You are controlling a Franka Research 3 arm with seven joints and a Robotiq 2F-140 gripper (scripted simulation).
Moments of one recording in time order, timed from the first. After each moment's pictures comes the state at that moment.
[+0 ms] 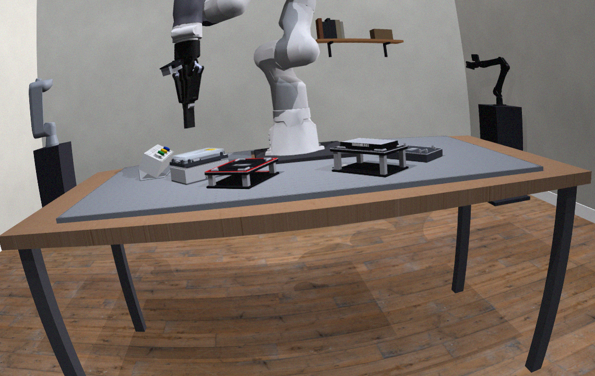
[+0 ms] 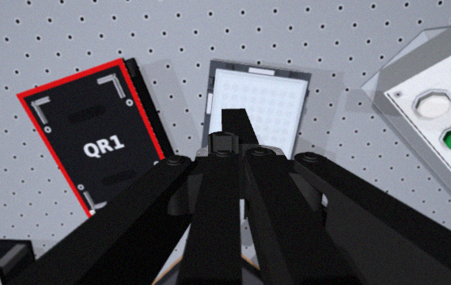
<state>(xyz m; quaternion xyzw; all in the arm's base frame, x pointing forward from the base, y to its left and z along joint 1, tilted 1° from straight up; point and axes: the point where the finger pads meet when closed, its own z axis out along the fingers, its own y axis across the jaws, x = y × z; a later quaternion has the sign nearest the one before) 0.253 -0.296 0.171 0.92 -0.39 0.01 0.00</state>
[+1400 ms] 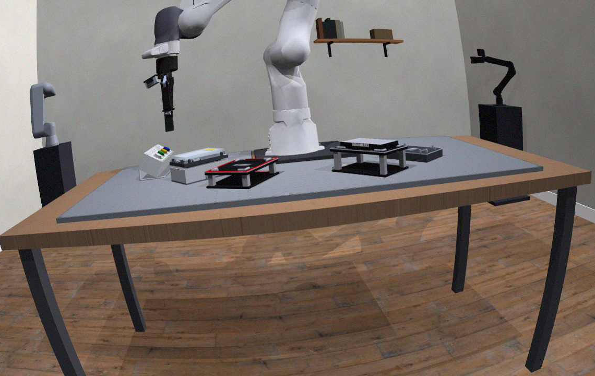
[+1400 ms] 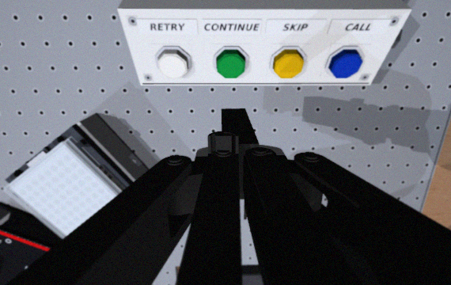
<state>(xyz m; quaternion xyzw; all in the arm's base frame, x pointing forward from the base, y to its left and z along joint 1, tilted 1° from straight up) 0.062 -0.392 0.161 0.71 -0.70 0.00 0.01</state>
